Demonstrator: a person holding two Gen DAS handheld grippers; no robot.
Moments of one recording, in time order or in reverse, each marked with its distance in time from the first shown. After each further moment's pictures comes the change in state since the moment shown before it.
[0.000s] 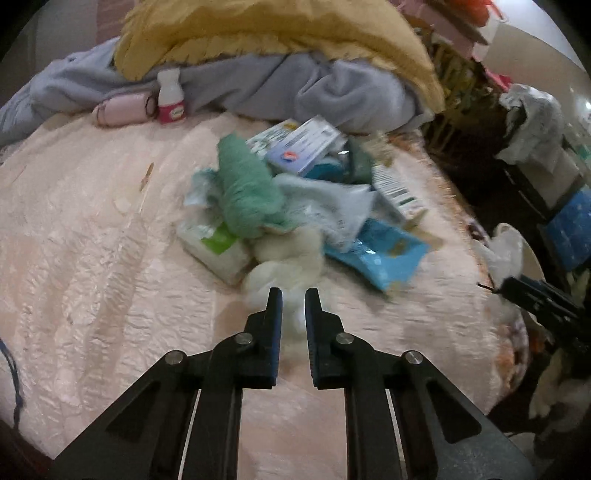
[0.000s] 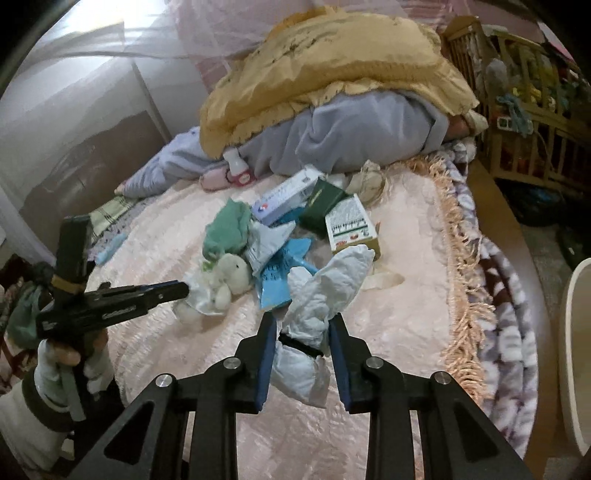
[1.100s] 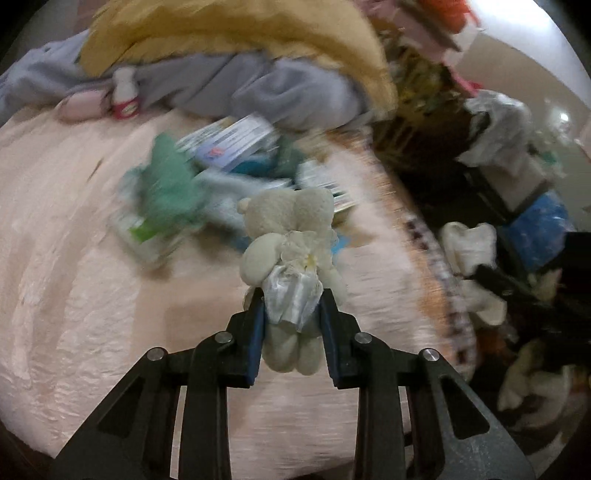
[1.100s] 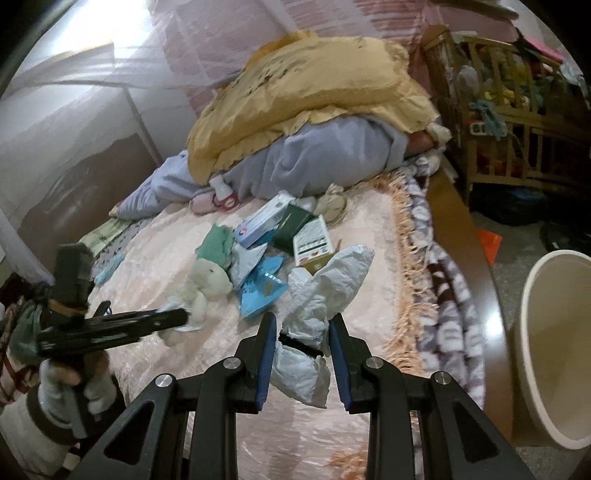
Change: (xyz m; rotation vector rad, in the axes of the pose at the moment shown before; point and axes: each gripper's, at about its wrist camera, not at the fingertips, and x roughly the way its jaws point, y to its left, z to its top) left arm -0.014 -0.046 -0.005 -0.006 0.005 -0.169; right arm -0.049 -0.034 0.000 0.052 -0.068 -0.032
